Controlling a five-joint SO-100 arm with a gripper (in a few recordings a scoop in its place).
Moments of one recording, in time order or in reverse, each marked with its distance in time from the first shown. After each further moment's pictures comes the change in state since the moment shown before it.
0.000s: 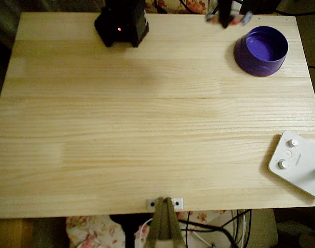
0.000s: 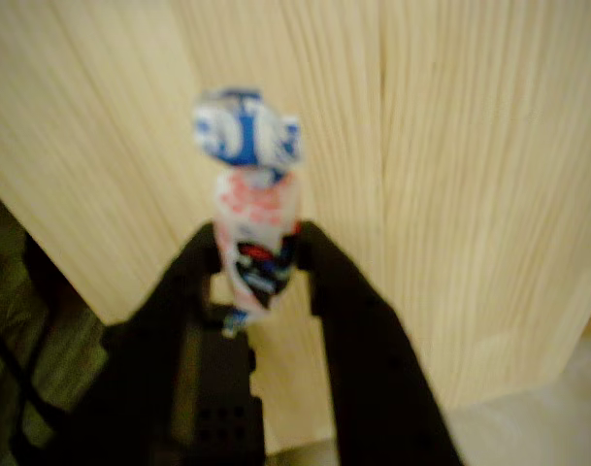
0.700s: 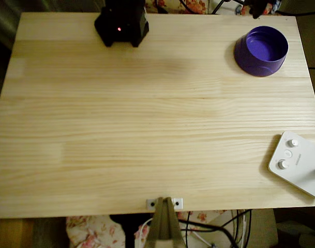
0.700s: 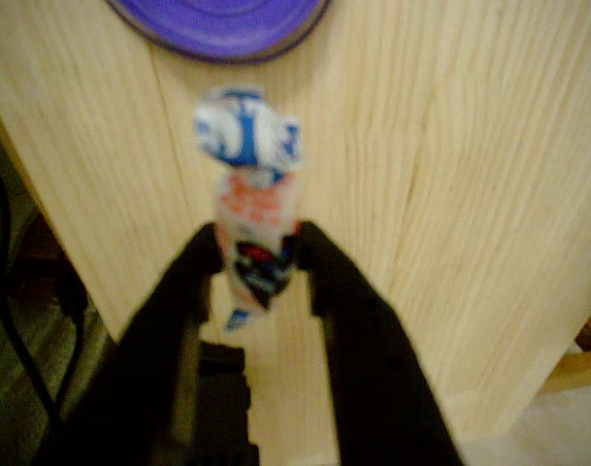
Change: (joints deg) arm -9.6 -20.2 -16.3 -3.1 1.2
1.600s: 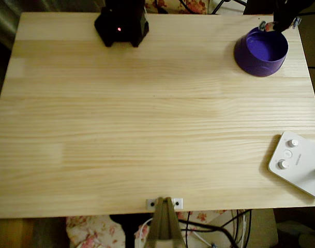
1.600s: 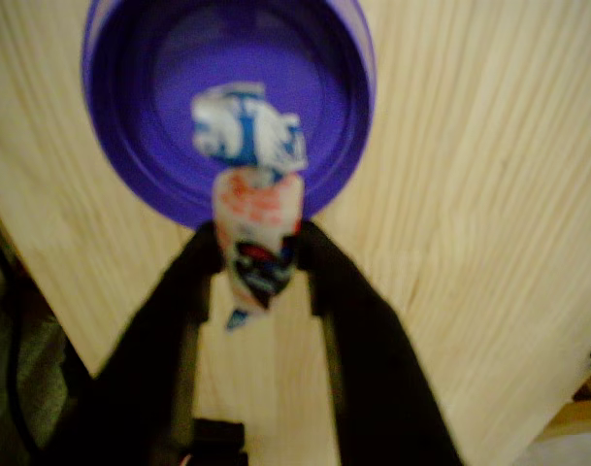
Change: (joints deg) arm -2.5 -27.9 -25.8 -2.4 0.7
